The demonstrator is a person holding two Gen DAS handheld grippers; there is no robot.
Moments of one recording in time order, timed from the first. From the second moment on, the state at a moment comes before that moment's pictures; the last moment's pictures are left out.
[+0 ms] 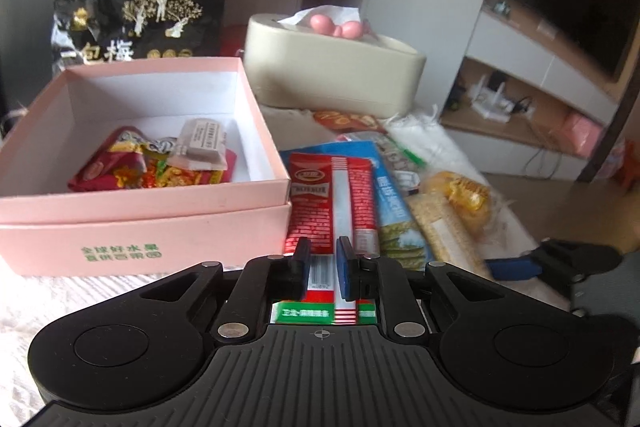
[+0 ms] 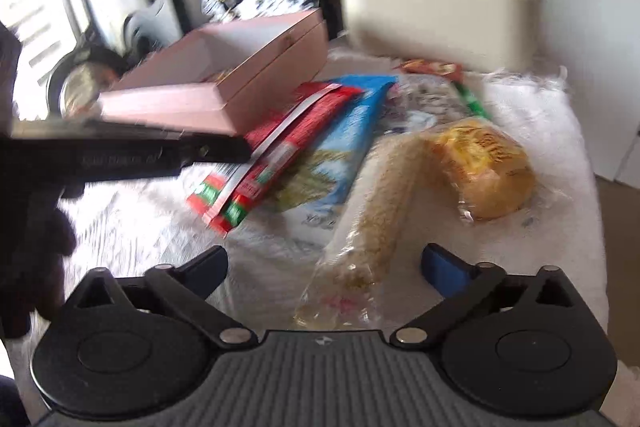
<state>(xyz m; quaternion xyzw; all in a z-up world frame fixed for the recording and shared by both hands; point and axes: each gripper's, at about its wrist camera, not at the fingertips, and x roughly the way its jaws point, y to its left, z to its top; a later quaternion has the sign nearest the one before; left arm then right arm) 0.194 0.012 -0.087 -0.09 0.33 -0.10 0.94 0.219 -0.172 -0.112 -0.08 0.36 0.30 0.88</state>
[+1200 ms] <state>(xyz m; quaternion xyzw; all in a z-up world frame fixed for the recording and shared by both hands) 0.166 0.078 -0.083 -0.17 0.33 -0.09 0.92 0.212 -0.081 -0.100 -0.13 0.27 0.18 0.94</state>
